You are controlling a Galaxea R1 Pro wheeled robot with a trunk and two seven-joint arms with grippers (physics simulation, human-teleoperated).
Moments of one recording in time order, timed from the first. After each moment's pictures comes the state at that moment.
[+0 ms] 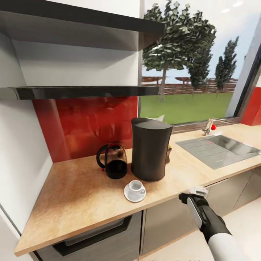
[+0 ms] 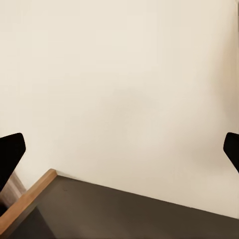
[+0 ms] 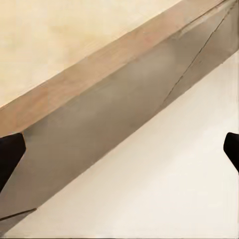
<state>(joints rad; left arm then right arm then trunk) 0.13 0.16 -0.04 0.04 0.20 -0.05 0.27 -0.57 -0.07 -0.06 -0.83 -0.18 0.56 -0.32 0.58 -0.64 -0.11</state>
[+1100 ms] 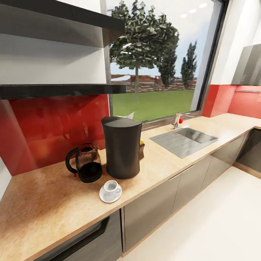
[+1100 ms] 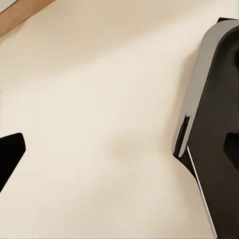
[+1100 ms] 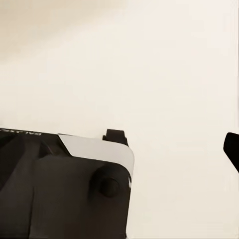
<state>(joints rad) 0.12 0.08 -0.05 -0.20 0.20 -0.07 0.26 -0.33 0.05 -0.05 -0.02 0.20 0.05 -0.09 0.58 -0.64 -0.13</state>
